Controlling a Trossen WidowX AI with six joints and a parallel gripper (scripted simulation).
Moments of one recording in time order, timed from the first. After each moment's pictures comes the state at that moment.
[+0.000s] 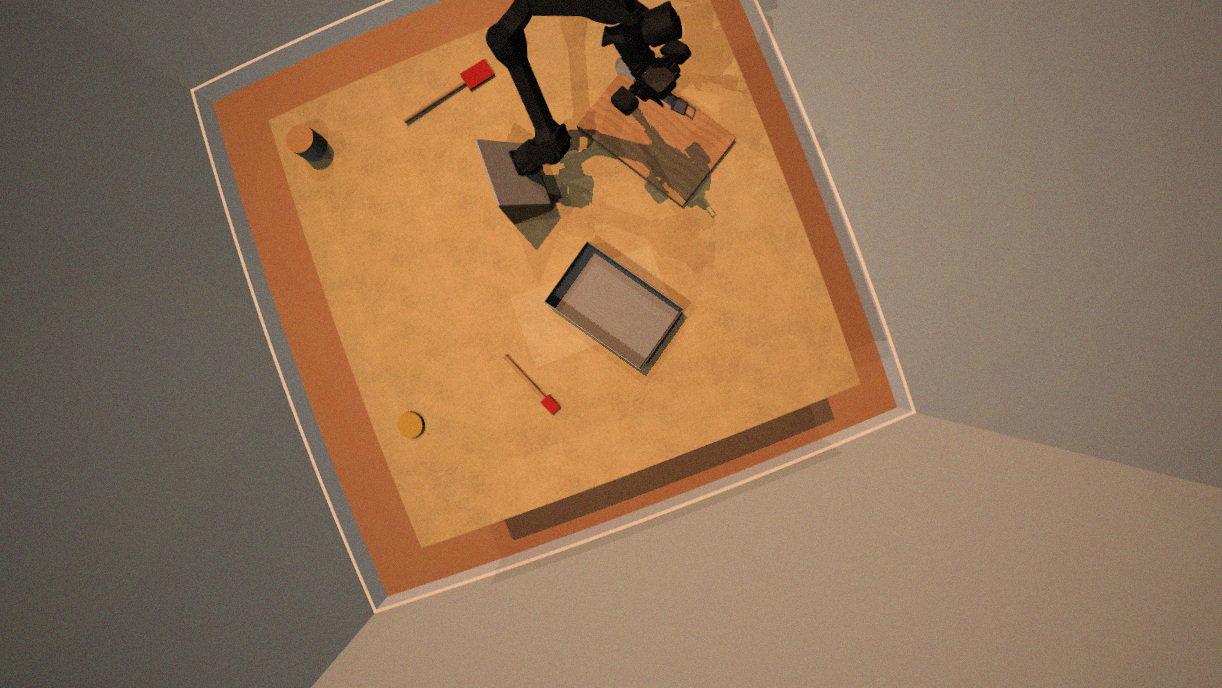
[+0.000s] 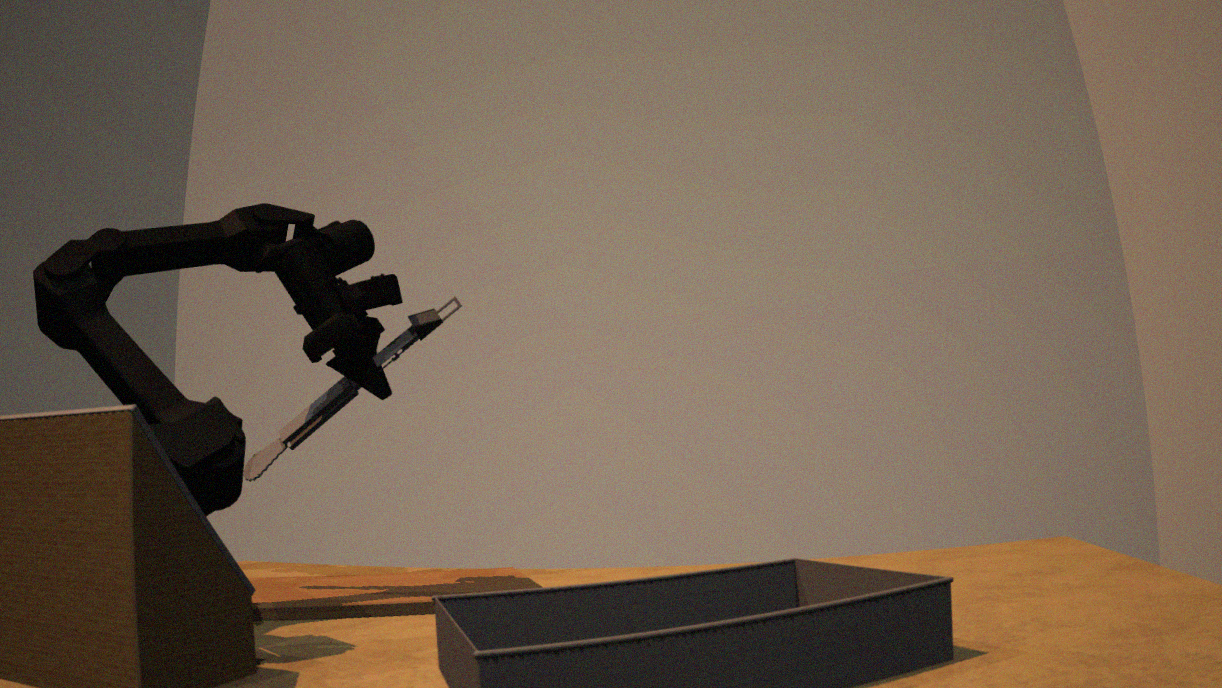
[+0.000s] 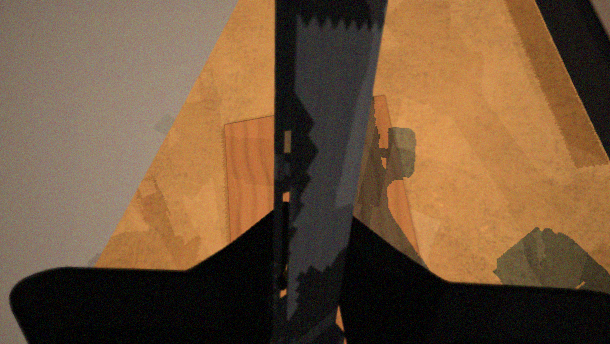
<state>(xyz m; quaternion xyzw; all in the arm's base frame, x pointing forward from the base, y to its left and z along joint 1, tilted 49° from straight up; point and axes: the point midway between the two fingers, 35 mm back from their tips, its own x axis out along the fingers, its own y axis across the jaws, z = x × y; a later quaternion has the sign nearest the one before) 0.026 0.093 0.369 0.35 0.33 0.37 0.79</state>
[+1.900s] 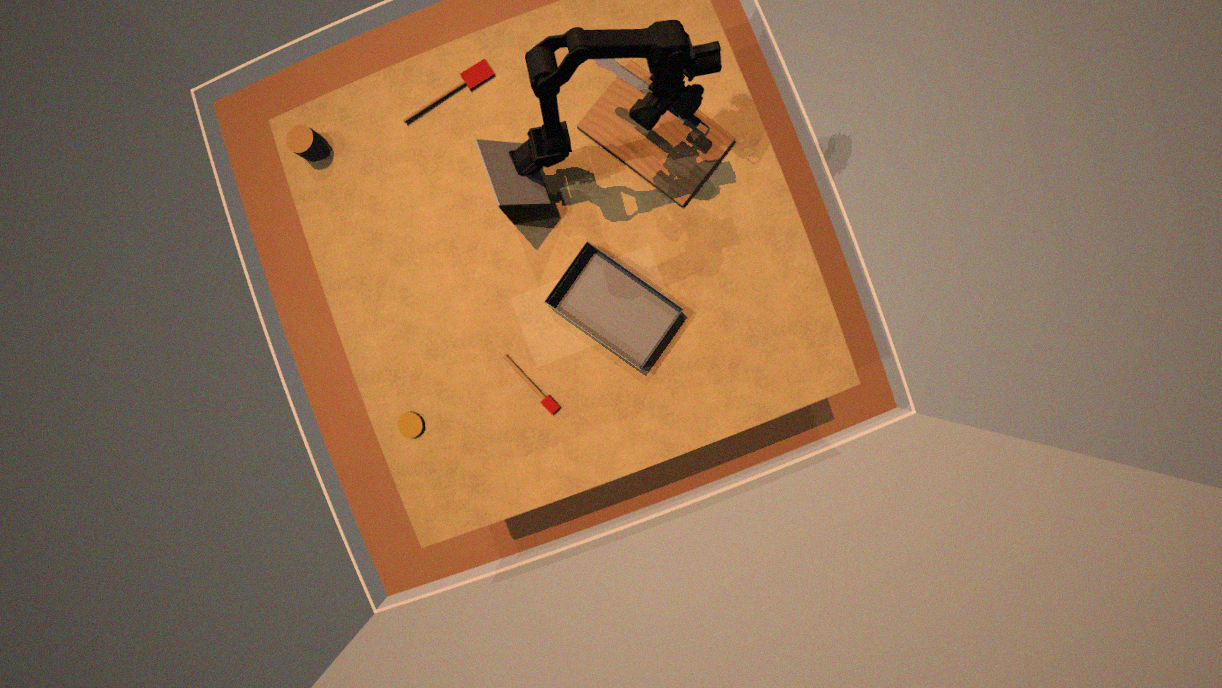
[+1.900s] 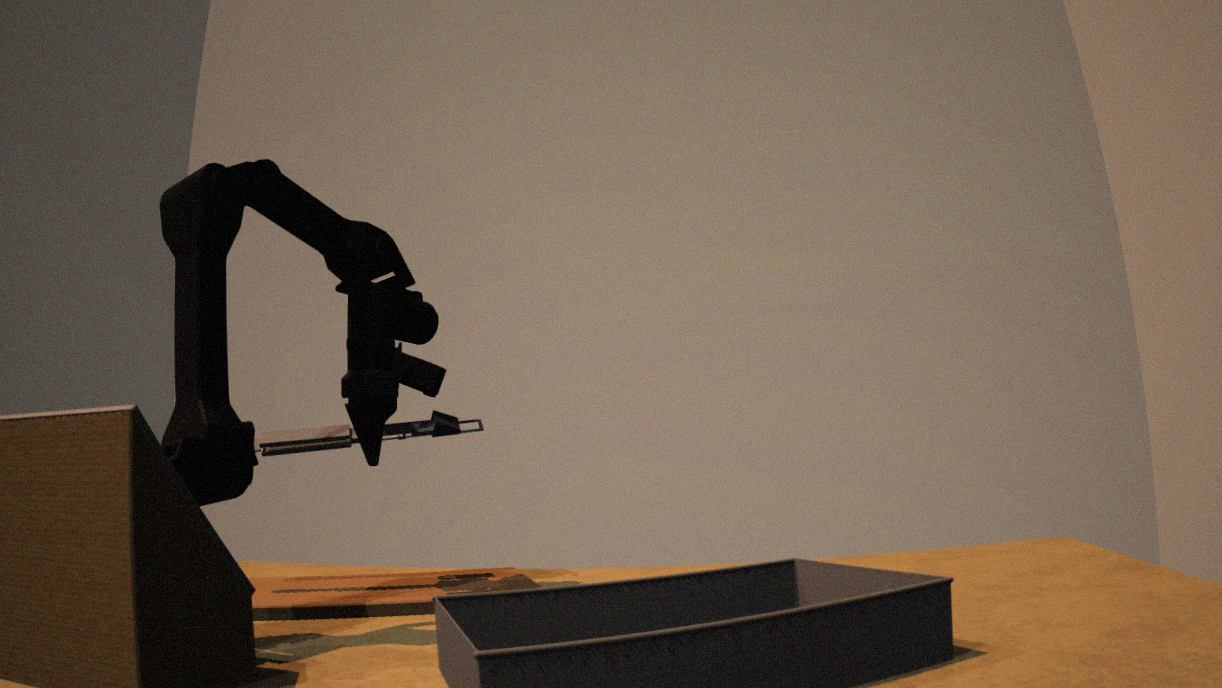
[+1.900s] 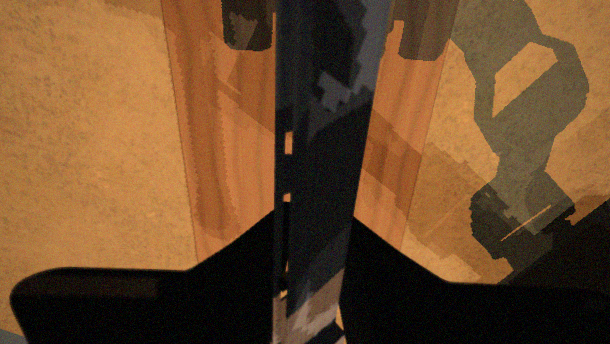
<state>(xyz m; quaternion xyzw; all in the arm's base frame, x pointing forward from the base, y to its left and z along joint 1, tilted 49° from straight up) 0.021 0.157 0.339 0.14 0.53 0.44 0.72</state>
